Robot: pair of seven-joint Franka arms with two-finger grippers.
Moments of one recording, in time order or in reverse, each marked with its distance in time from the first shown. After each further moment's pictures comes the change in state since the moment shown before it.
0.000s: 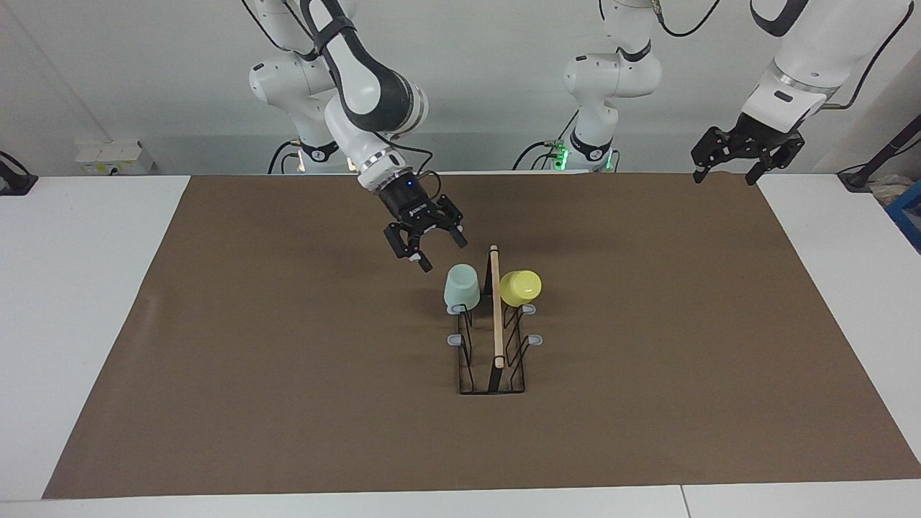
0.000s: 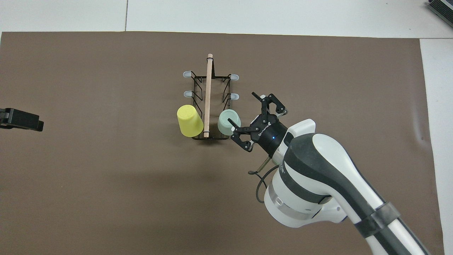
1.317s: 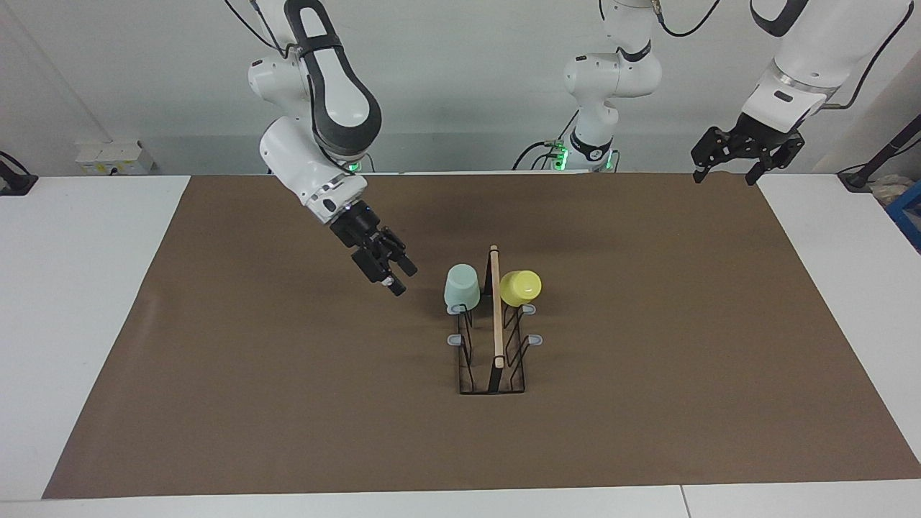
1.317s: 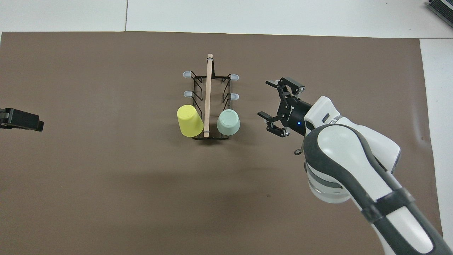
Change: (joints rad) left arm 0.000 0.000 0.000 0.000 0.000 0.000 0.000; right arm -0.262 -0.013 -0.006 -0.102 -0.790 -0.401 0.000
